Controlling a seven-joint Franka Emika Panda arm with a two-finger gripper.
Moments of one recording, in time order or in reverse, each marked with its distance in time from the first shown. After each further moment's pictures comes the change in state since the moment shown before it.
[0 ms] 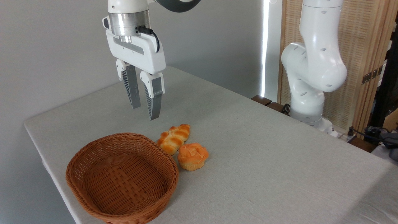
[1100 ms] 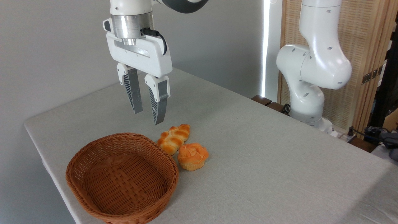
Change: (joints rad) arm 0.305 -0.002 -0.246 0.000 -0.019 0.000 0.000
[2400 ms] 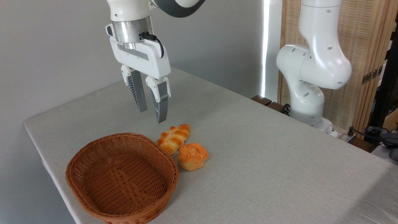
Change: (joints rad) arm -0.007 -0.005 -0.041 -0.040 -0.002 -0.028 0.017
